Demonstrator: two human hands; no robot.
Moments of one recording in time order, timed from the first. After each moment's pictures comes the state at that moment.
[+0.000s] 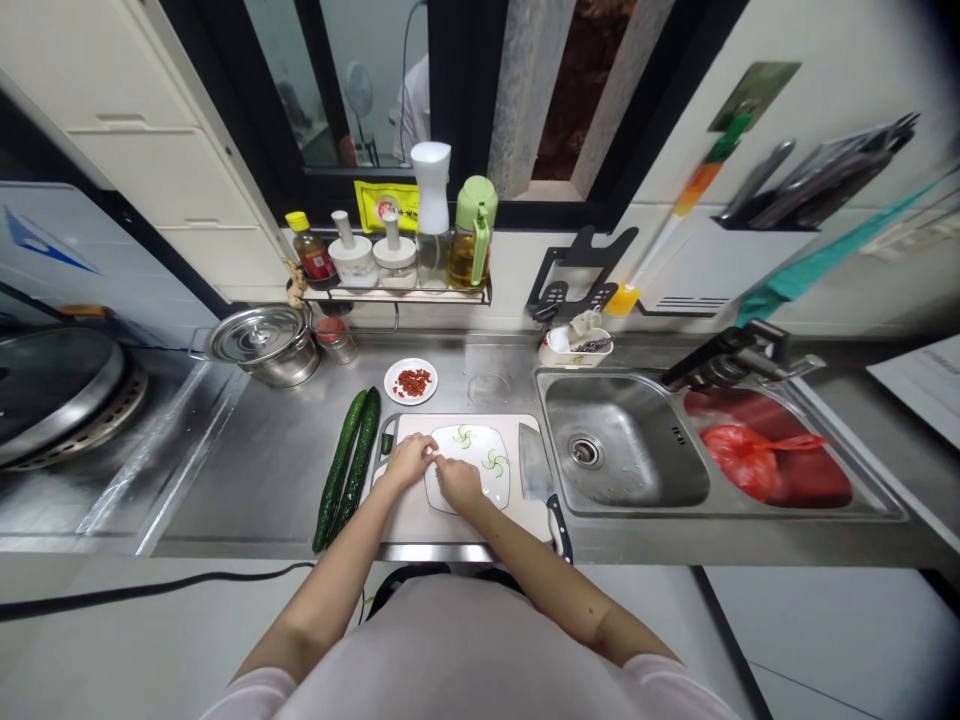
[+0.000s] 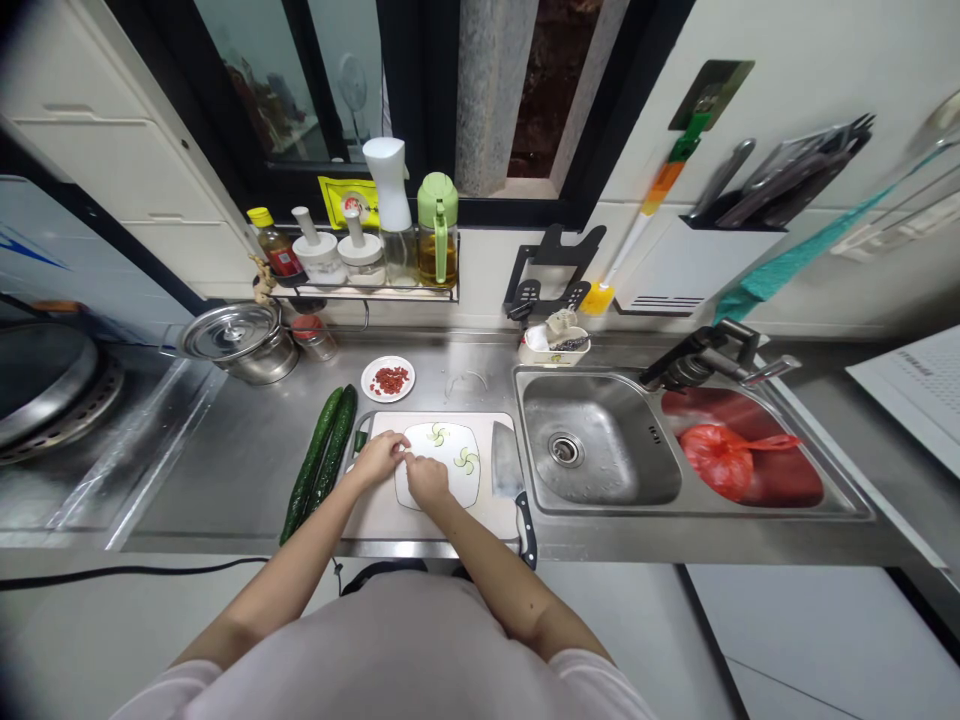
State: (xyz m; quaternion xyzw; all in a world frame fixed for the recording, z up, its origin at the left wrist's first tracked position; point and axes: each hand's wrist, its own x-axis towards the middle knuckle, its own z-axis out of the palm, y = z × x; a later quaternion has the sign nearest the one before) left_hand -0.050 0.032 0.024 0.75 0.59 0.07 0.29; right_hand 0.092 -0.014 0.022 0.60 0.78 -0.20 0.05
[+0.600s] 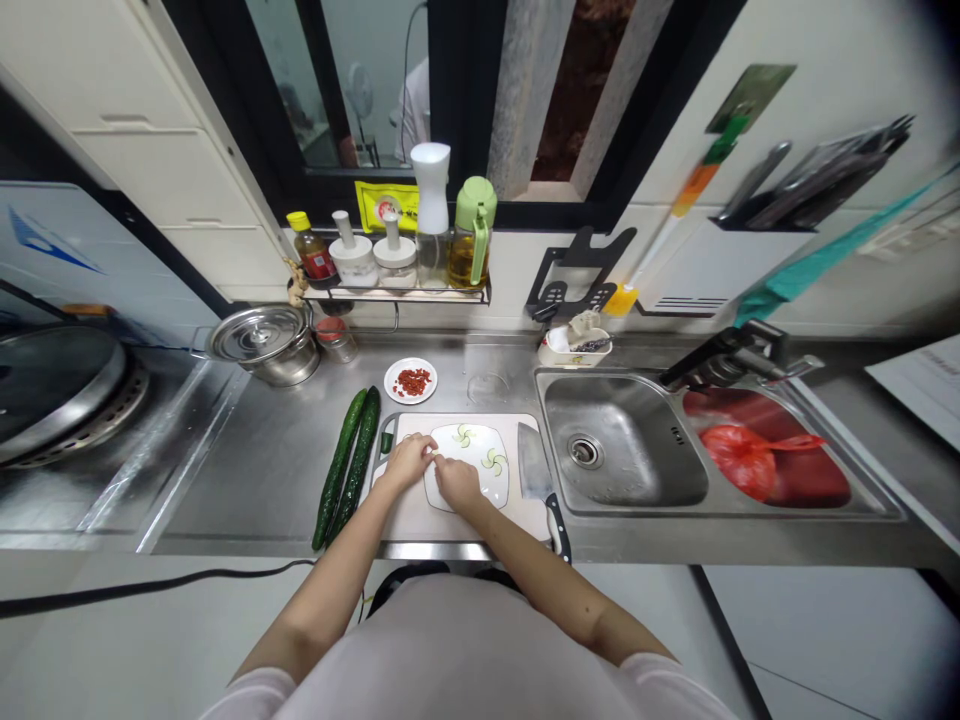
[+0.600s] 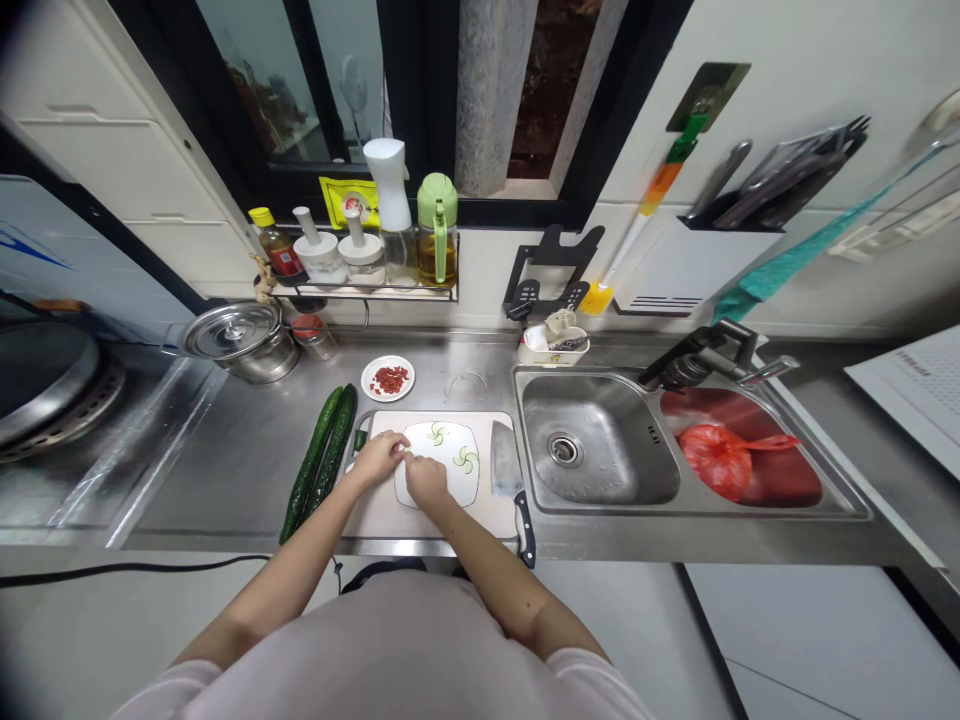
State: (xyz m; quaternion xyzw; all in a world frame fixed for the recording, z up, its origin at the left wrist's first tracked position) left_hand -0.049 0.029 0.025 0.74 0.60 0.07 0.30; right_hand 0.091 -0.015 0.025 0.61 0.76 -0.22 0.05
